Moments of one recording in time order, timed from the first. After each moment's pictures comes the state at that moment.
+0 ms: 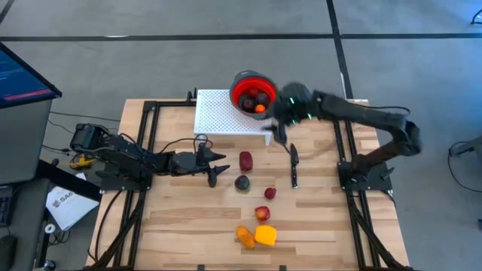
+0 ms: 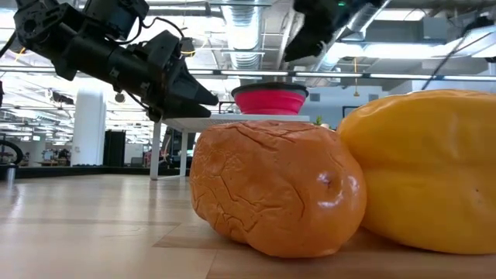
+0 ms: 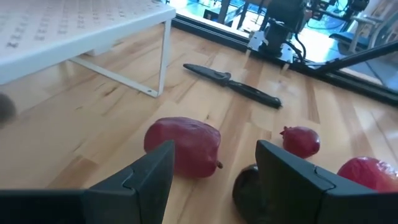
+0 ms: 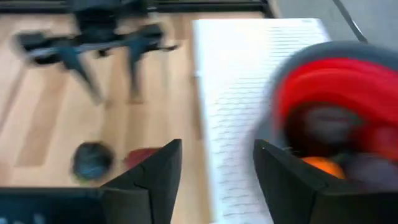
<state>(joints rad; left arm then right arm) -0.09 1.42 0.40 0.71 -0.38 -0.34 -0.35 1.41 1.30 -0.58 -0.18 -0.23</state>
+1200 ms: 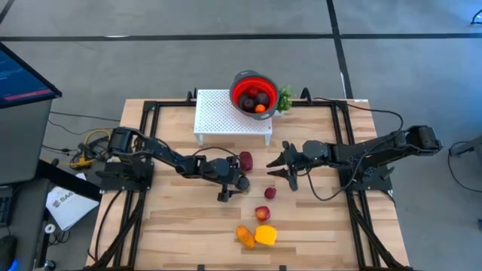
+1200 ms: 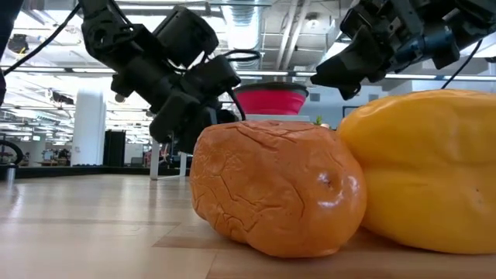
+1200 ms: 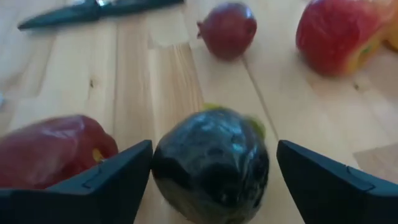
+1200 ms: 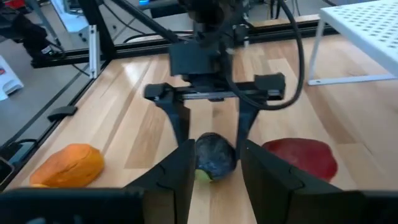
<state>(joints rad) -0.08 1.82 0.75 0.44 0.00 0.18 0.02 1.20 0.45 0.42 -0.10 0.12</state>
